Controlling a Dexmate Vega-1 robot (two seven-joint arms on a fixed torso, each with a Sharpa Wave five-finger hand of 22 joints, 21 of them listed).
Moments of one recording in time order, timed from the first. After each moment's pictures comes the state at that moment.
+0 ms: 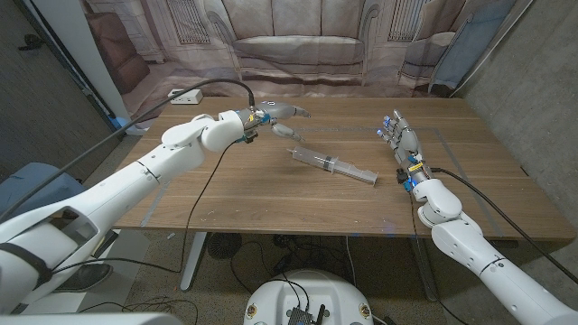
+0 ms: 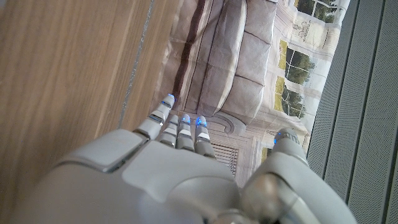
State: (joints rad) left arm 0.50 0.77 0.70 -1.71 0.59 -0.19 -0.21; left_hand 0.61 -0.12 0.47 -0.16 0.19 0.28 0.05 0.20 0.18 0.32 -0.01 0.25 0.21 0.31 0.01 0.21 0.18 0.25 0.09 0.40 0.18; right arm -1.10 -0.58 -0.28 -1.59 0.61 0.38 -0.11; right_hand 0.18 0.00 0.24 -0.13 0.20 0.16 0.11 0.20 0.18 0.10 0.15 0.22 0.19 0.02 0.09 0.23 0.21 0.25 -0.01 0.22 0.17
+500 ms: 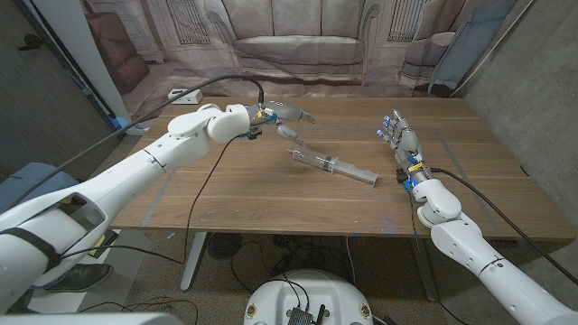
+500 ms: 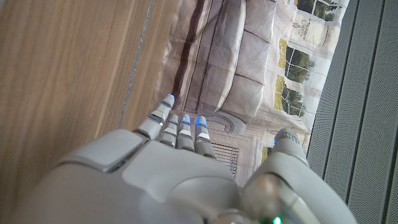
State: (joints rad) left arm 0.41 0.74 0.75 -1.67 0.62 -0.23 -0.35; left_hand 0.64 -0.12 0.46 -0.16 0.19 0.24 0.05 0.18 0.18 0.29 -0.02 0.23 0.21 0.28 0.01 0.19 0.18 0.23 0.07 0.38 0.18; right arm -1.10 -0.57 -0.28 -1.59 0.61 0.38 -0.11; right_hand 0.18 0.00 0.24 -0.13 0.20 0.16 0.11 0.20 0.18 0.10 0.15 0.22 0.19 0.02 0.09 0.23 0.21 0.26 0.00 0.22 0.17
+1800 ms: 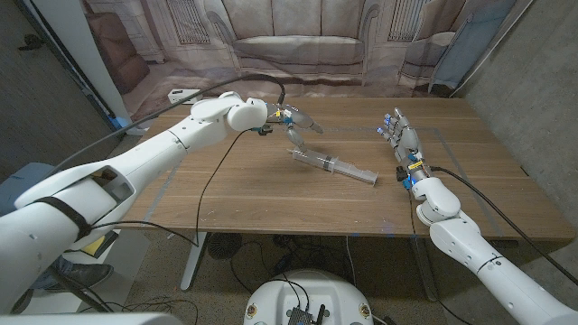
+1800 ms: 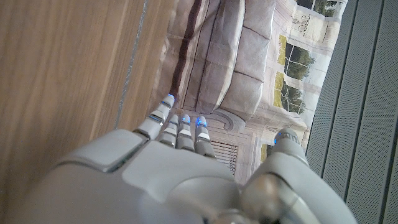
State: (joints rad) left arm 0.24 0.62 0.89 -1.48 0.70 -0.32 -0.47; left_hand 0.68 -0.13 0.45 -0.16 0.21 0.20 0.04 0.18 0.18 0.27 -0.03 0.22 0.21 0.27 0.00 0.19 0.18 0.21 0.06 0.35 0.18; right arm -1.09 -0.57 -0.28 -1.58 0.61 0.38 -0.12; right_hand 0.18 0.00 0.24 -0.13 0.19 0.16 0.11 0.20 0.18 0.11 0.14 0.22 0.19 0.02 0.09 0.23 0.21 0.26 0.00 0.21 0.17
